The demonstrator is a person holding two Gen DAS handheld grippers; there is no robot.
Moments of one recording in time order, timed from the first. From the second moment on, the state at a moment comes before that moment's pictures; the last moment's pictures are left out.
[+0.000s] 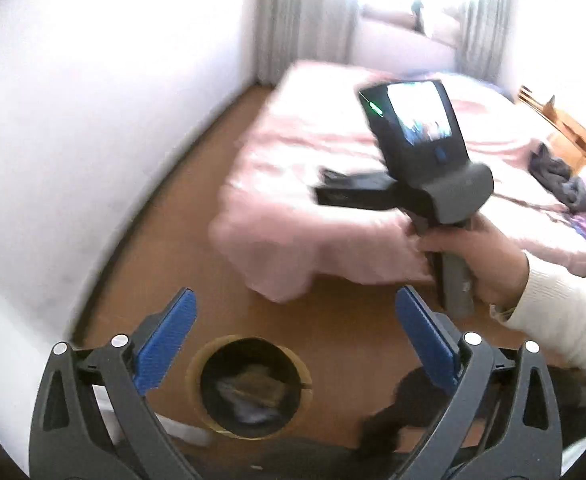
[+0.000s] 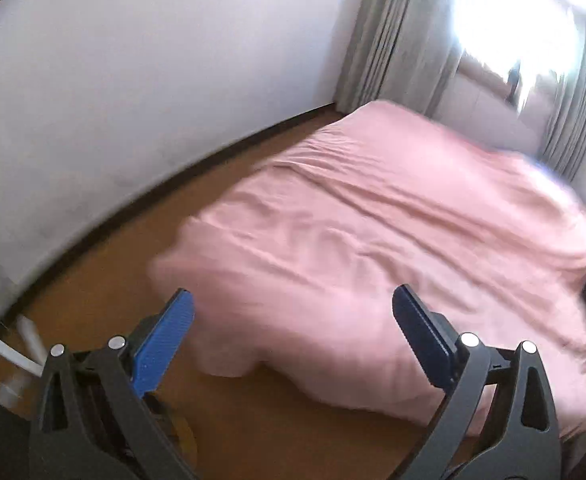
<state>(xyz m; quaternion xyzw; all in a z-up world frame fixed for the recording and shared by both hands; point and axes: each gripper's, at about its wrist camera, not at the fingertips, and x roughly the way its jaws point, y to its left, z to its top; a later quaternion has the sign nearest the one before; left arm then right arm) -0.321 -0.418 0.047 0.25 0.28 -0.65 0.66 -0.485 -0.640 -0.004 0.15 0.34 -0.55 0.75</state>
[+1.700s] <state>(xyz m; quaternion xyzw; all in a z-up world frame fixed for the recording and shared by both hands) 0.102 0.085 0.028 0.06 0.43 -0.17 0.89 -0.020 -0.141 0.032 0.03 0.44 0.09 0.89</state>
